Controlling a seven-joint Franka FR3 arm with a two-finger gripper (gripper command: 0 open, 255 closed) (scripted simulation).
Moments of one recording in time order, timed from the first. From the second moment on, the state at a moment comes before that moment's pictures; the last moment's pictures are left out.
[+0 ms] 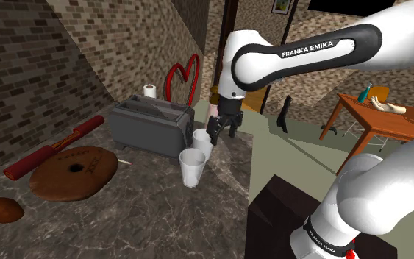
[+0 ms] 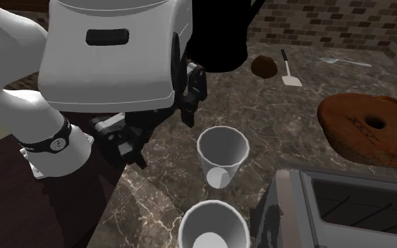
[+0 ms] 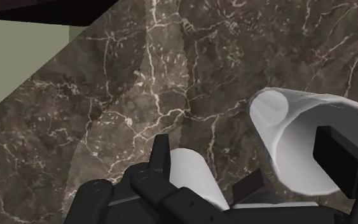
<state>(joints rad) 0.04 -0.41 0.11 -2.43 0.15 1.96 0.17</state>
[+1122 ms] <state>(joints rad) 0.07 -0.12 0.16 -2.39 0.19 2.22 0.19</state>
